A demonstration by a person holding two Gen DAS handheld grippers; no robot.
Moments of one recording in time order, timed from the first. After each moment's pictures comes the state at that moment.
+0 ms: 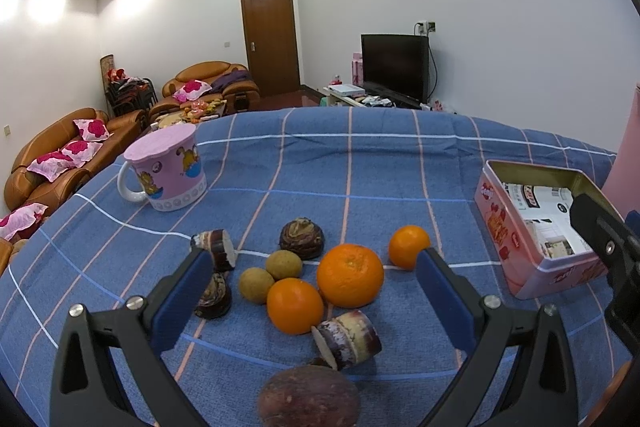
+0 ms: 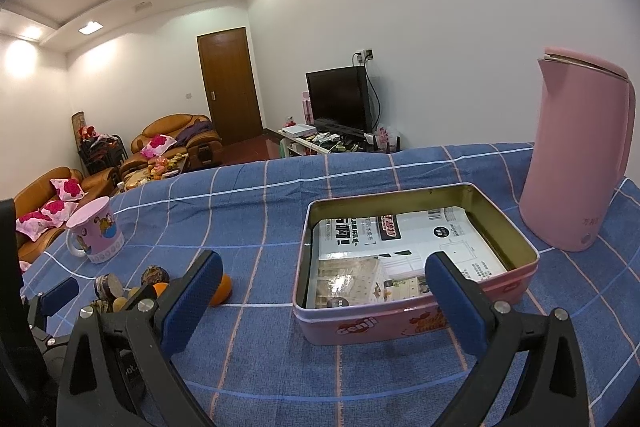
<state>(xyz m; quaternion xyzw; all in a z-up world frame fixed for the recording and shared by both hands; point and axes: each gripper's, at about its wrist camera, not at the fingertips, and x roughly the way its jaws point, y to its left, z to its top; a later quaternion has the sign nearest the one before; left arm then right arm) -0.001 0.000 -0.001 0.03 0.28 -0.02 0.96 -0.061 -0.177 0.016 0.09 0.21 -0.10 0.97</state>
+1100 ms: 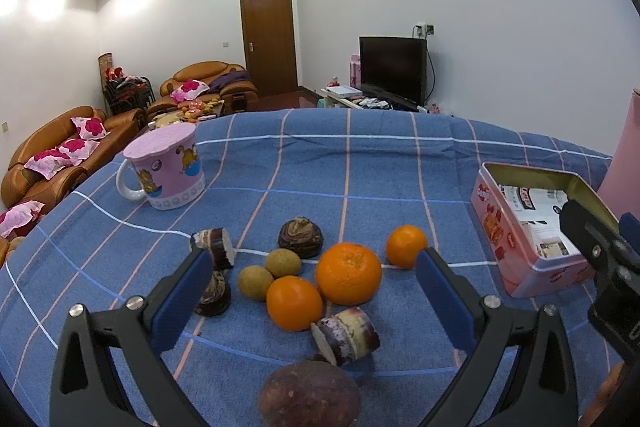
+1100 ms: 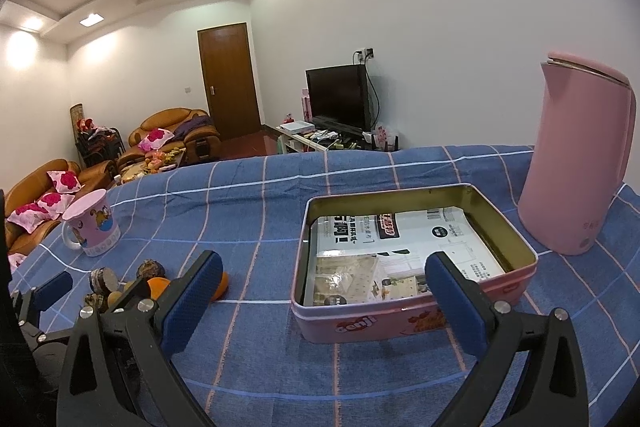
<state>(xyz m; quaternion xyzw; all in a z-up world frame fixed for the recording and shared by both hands) -0.004 0.004 -0.001 0.02 0.28 -0.03 0.96 -0.056 -0.171 0.015 0.07 0.22 -0.11 0.97</state>
